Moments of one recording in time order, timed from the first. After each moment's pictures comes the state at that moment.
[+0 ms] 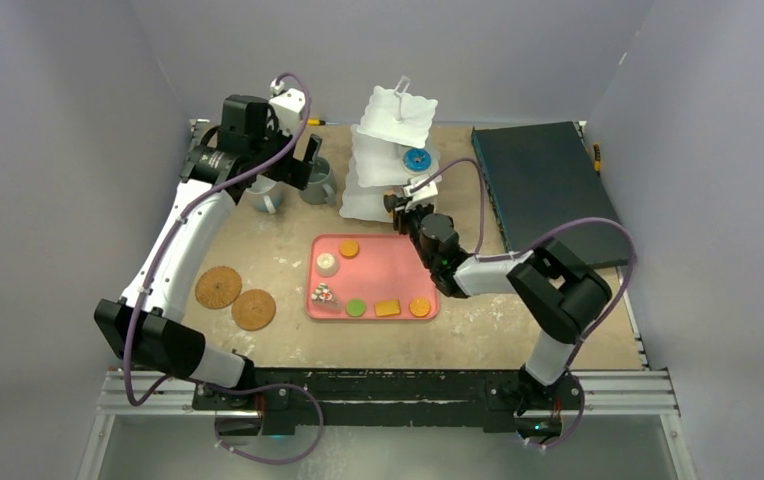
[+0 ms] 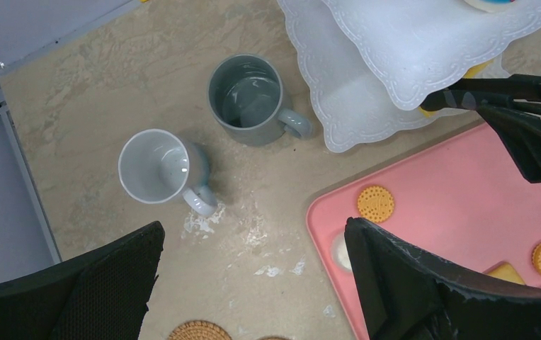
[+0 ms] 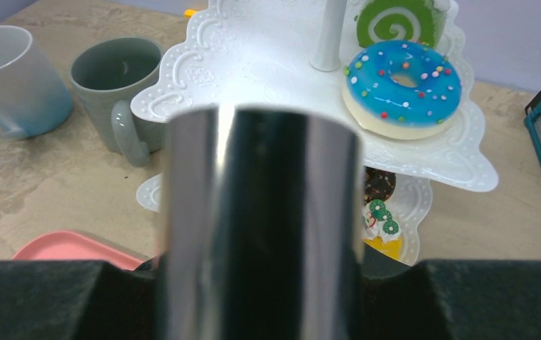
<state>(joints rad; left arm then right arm) -0.28 1.45 1.61 -0.79 0.03 0.16 0.74 1.72 0.74 0.88 0.40 0.02</state>
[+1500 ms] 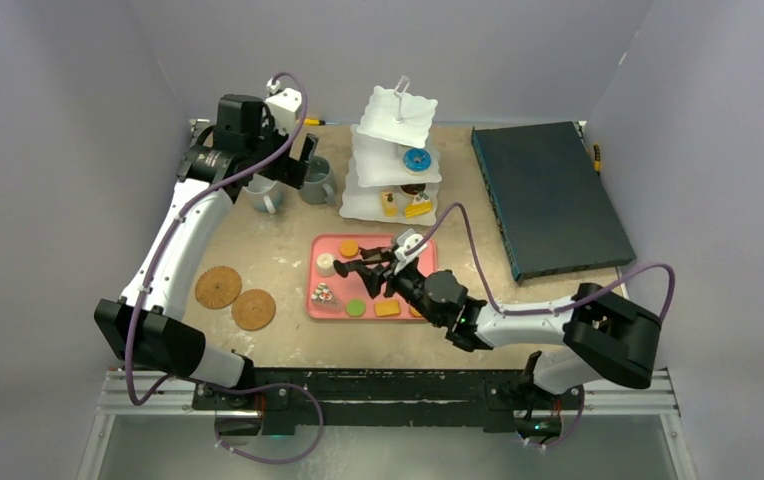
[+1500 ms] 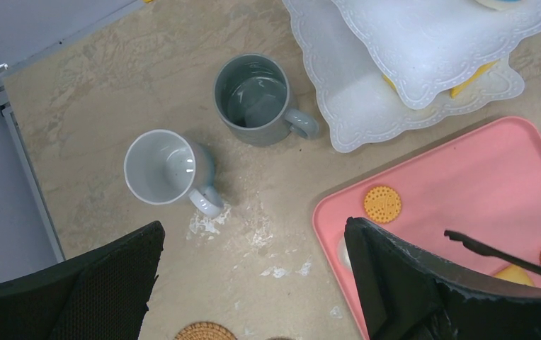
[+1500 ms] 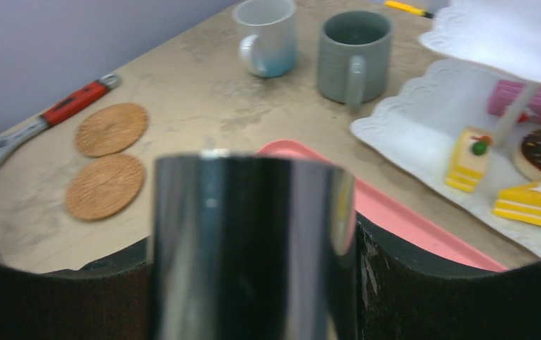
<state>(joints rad) -0.25 1.46 1.61 -0.78 0.06 0.18 1.08 1.44 0.51 0.87 0.37 0.11</state>
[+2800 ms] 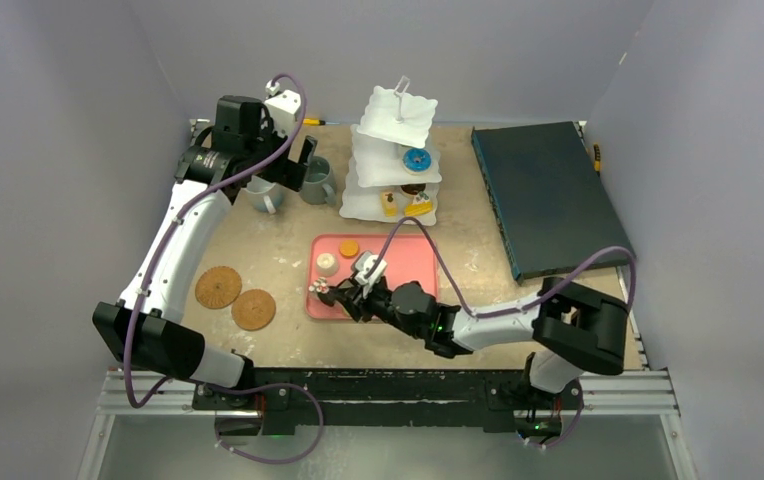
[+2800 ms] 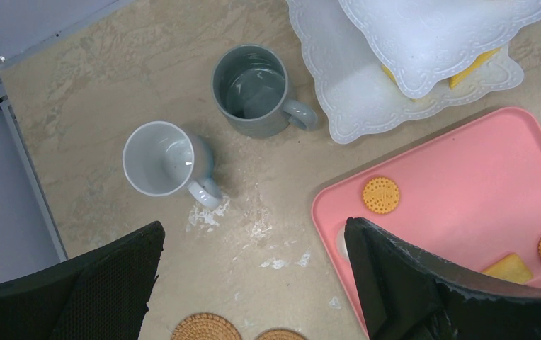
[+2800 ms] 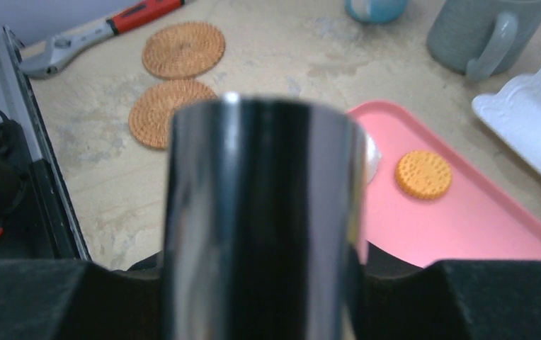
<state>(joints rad) -0.25 1.45 1.61 -0.81 0.06 0.19 1.22 1.60 0.59 0.79 0.25 0.10</state>
